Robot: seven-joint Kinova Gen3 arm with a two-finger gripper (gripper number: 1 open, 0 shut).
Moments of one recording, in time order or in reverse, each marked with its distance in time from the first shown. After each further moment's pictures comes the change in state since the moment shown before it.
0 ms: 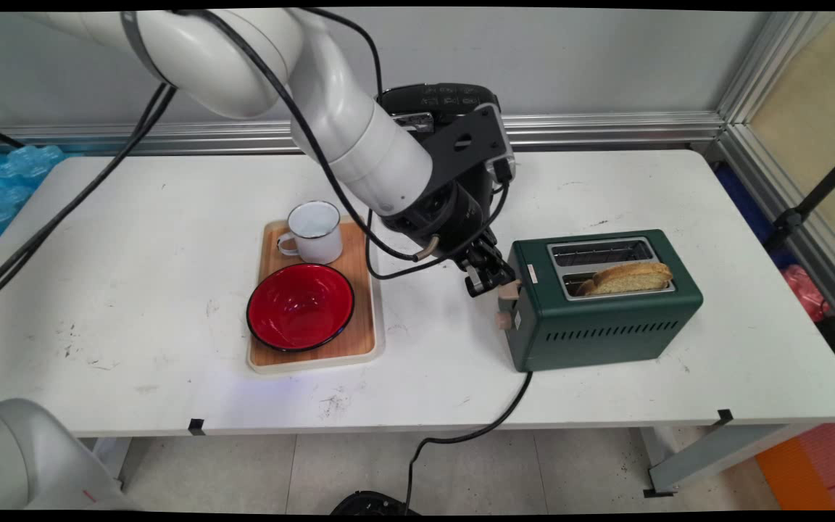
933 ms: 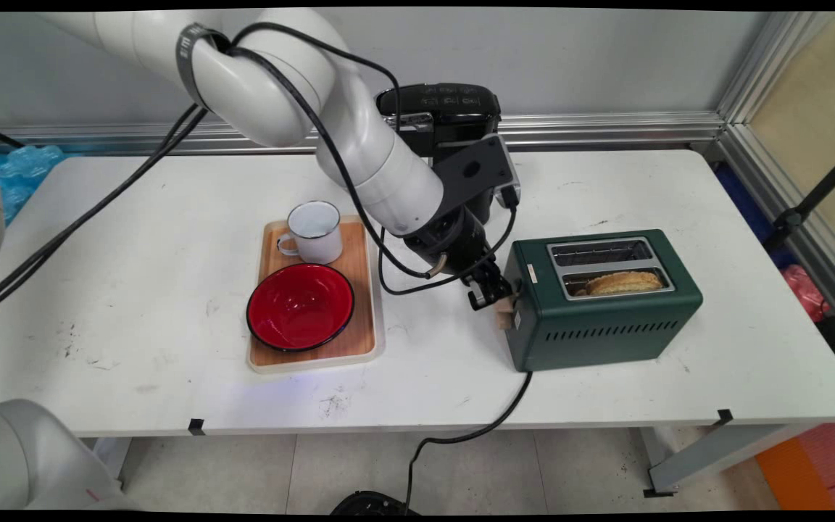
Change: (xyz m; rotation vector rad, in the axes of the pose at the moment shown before) arm -0.011 -0.008 0.036 -0.001 -0.046 -0.027
